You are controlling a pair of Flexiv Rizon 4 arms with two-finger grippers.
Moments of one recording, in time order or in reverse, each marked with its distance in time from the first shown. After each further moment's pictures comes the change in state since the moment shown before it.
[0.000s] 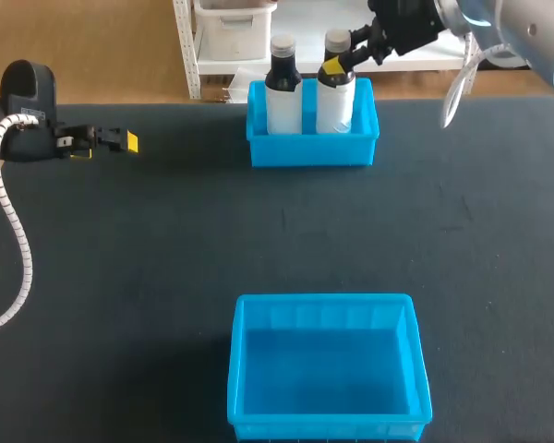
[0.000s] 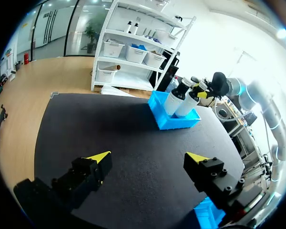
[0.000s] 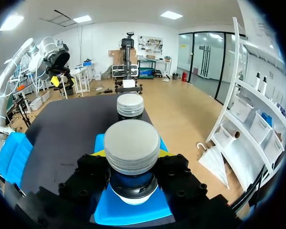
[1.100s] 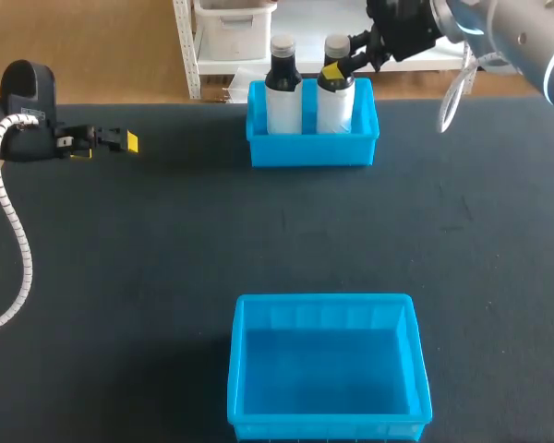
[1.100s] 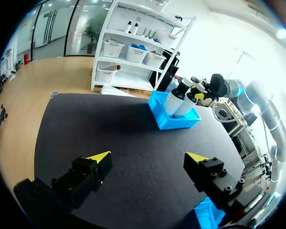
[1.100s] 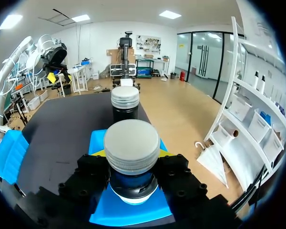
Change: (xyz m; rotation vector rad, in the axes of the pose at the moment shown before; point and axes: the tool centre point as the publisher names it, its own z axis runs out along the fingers) left arm 0.000 0.000 0.000 0.000 0.000 0.000; right arm 0.010 -0.006 0.007 0.019 0.008 0.002
